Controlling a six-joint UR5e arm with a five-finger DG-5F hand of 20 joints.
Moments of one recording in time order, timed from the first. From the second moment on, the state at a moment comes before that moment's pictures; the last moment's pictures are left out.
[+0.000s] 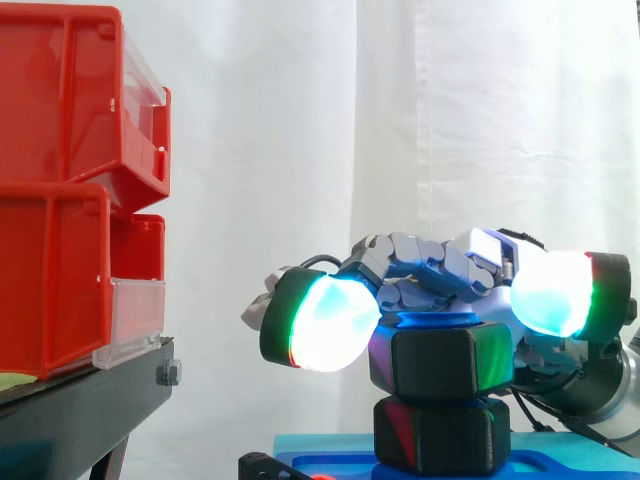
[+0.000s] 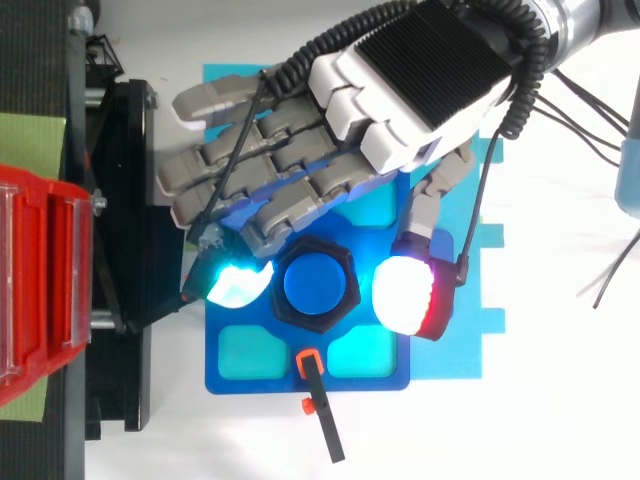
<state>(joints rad) -0.11 -2.54 -1.09 -2.06 -2.30 -0.85</state>
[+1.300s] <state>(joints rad) -0.19 -2.54 -1.05 -2.01 -2.39 -0.84</state>
